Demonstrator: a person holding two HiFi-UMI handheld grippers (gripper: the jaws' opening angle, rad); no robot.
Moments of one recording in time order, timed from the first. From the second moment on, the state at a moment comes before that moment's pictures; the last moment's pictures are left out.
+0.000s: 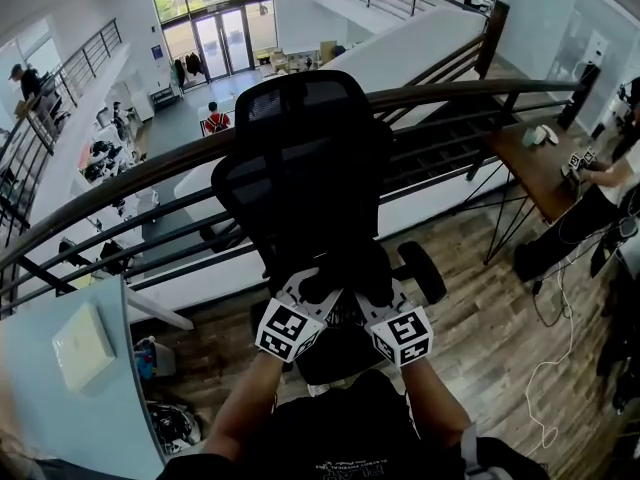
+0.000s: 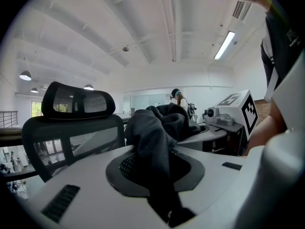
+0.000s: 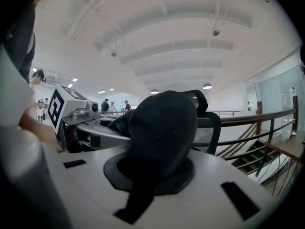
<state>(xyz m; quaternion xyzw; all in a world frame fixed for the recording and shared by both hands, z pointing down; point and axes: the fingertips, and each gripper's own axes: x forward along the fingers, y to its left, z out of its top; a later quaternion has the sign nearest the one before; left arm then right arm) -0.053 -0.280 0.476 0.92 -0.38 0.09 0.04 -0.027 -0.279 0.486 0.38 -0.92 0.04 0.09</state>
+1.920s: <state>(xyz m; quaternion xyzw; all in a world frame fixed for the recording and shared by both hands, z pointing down) -0.095 -0.416 0.651 0.85 -0.47 0.10 0.22 -0.069 -0.419 0.655 0.21 -0.95 0.11 0.20</state>
